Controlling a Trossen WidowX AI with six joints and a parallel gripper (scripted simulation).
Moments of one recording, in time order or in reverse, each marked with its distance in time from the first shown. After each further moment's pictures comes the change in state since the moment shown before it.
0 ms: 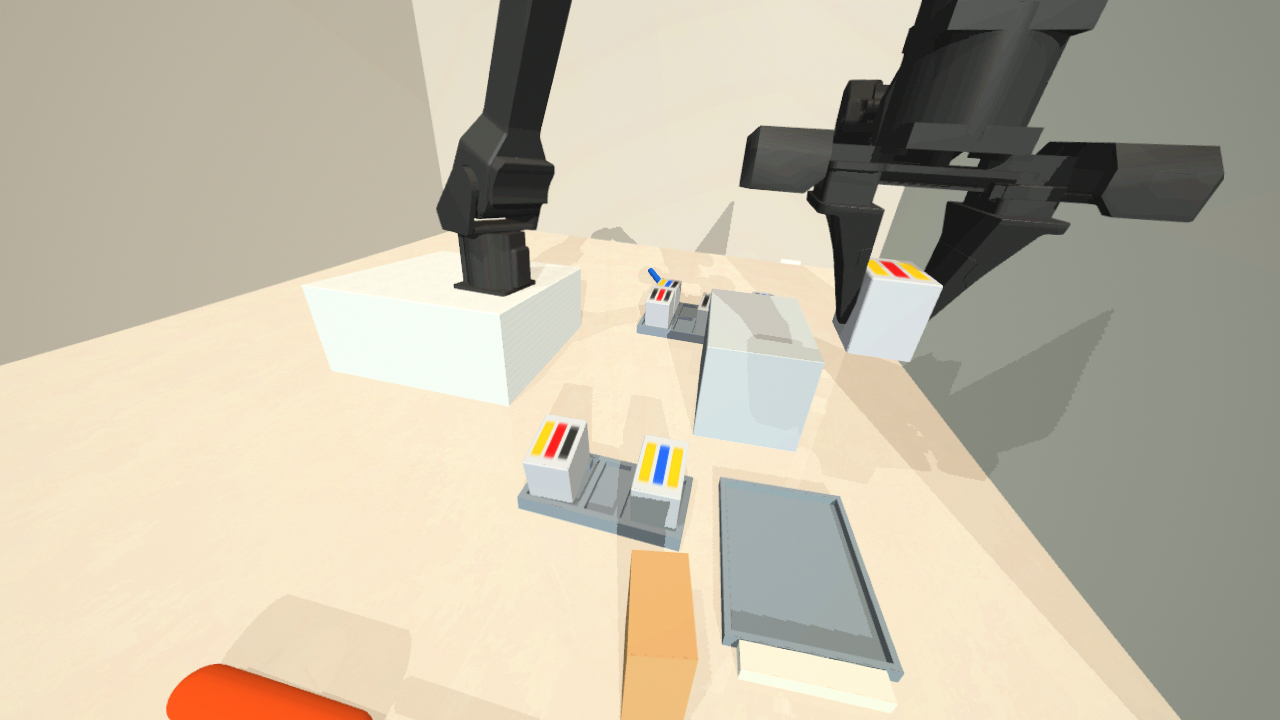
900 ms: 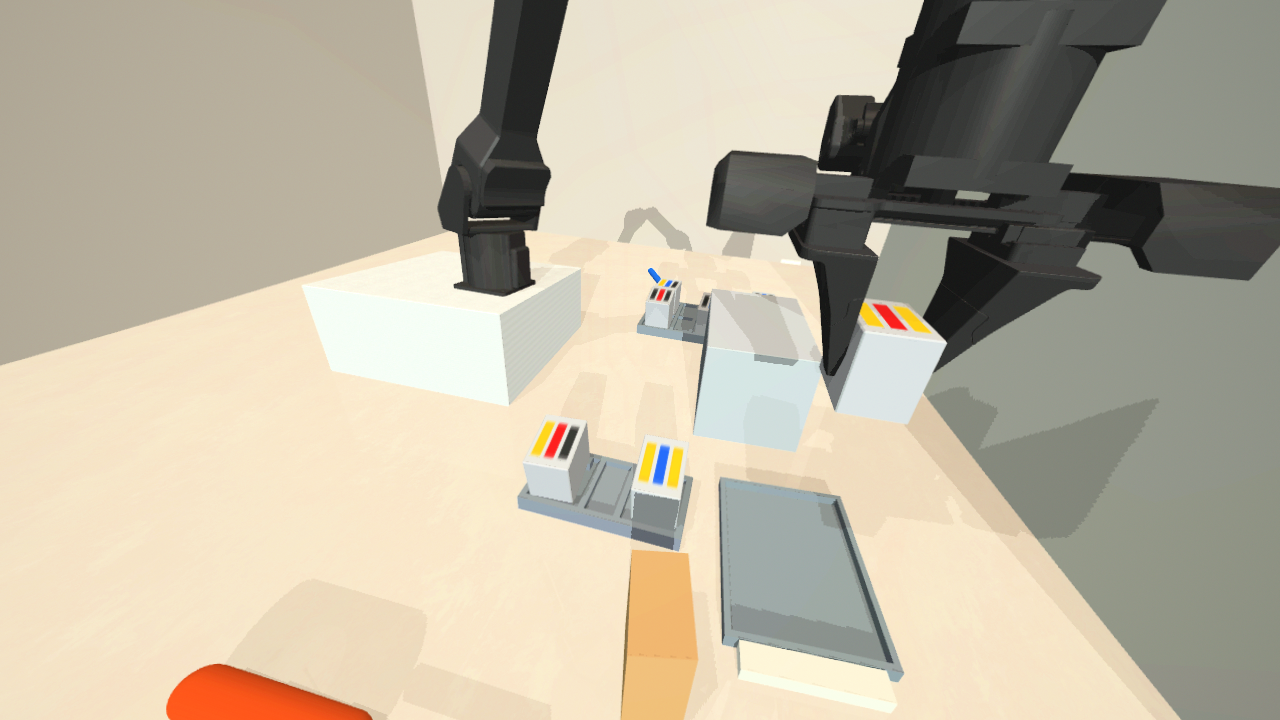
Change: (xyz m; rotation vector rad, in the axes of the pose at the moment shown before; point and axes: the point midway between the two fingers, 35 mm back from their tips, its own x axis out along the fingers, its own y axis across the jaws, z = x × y) arm 0.011 0.012 -0.048 -0.020 0.000 0.005
